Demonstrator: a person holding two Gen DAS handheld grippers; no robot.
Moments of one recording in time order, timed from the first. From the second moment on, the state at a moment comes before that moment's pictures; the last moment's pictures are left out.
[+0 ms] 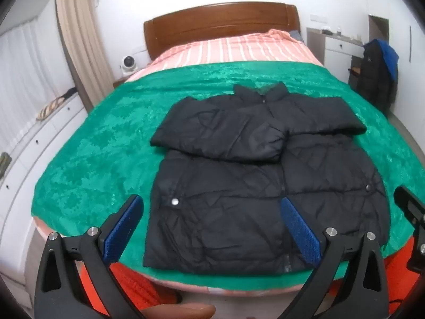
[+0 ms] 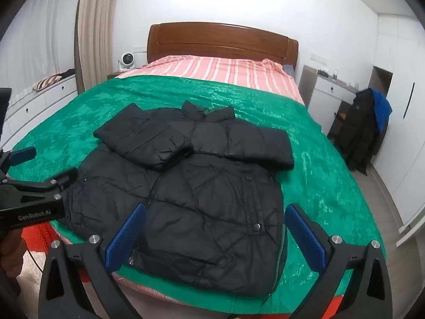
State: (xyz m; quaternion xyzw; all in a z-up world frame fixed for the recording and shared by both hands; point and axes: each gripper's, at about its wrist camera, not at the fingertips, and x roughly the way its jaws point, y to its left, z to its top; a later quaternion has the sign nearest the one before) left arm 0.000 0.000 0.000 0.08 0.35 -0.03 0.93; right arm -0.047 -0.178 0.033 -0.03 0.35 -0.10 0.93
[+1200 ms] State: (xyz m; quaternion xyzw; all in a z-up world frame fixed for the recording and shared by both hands) left arm 0.004 -0.007 -0.011 0.08 0.41 -0.07 0.91; right arm -0.042 -0.171 0.026 -0.03 0.36 -0.10 0.93
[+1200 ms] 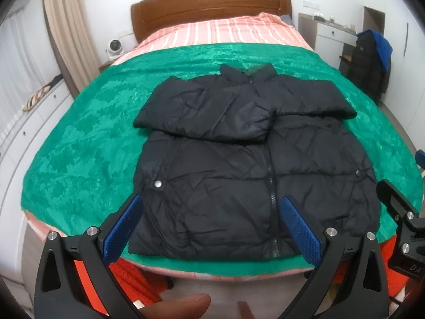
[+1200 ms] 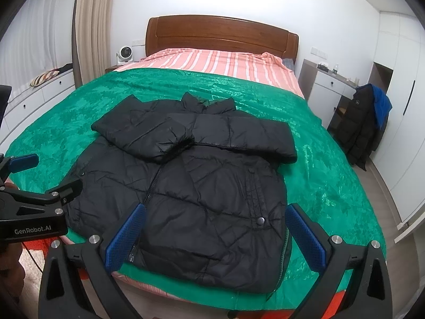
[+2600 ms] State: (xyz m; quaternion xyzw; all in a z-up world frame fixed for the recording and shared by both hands) left arm 0.003 -0.009 -0.016 0.10 0.41 -0.07 0.90; right arm -0.043 -0.175 0.023 -0.02 0.36 -0.11 0.93
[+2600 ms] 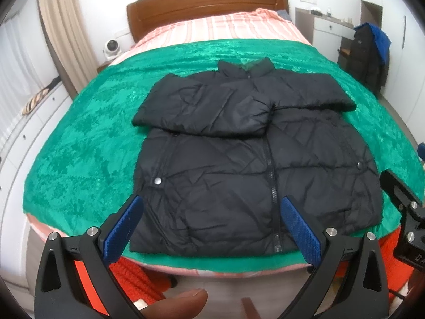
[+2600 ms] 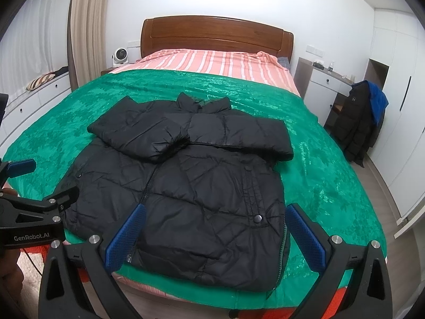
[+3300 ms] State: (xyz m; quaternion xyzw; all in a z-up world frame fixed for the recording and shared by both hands) left arm 0.002 -0.009 -0.016 0.10 0.41 -0.07 0.90; right arm -0.043 -0.176 0.022 -0.02 0.36 -0.11 0.93
